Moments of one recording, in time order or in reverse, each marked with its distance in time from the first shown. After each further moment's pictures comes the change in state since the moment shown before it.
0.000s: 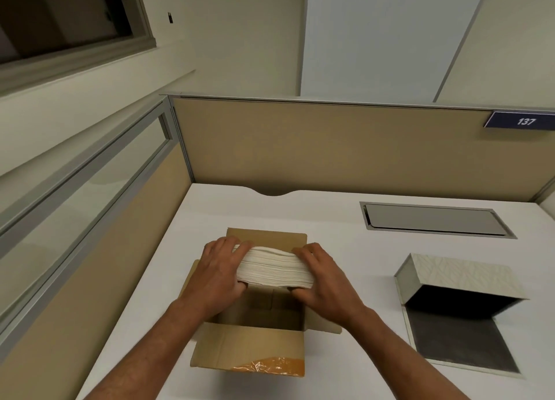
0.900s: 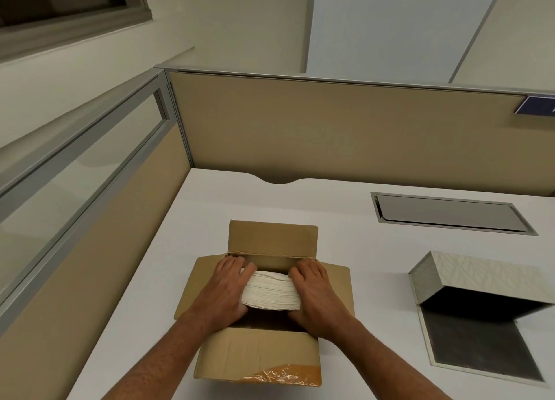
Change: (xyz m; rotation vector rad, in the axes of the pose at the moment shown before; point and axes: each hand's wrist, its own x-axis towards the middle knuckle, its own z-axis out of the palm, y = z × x) left_hand -0.008 -0.045 0.092 0.021 -0.157 0.117; right_hand 0.006 0.021 0.082 -0.248 -0.212 -0.001
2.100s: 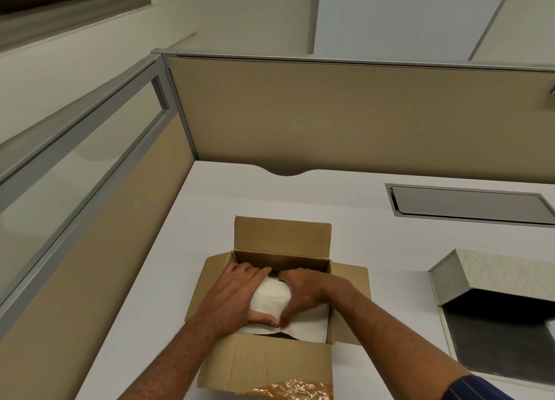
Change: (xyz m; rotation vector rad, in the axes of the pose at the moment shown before) left_hand 0.005 -0.007 0.013 -0.034 -0.138 -0.063; right_hand 0.074 -0.009 -0.006 0.219 -0.740 0.151
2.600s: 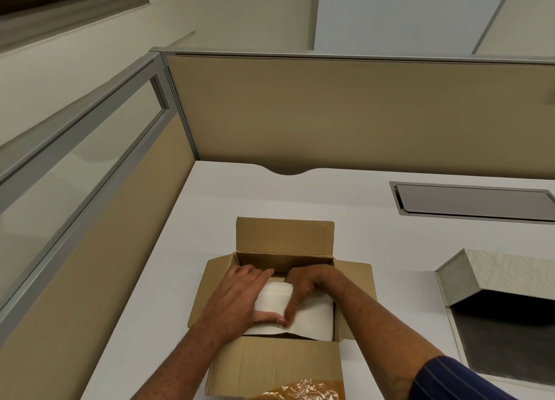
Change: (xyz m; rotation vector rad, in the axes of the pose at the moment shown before) left_hand 0.001 0.002 -0.002 0.000 -0.023 -0.037; right_hand 0.033 0.000 -0.014 0.112 -0.248 0.205
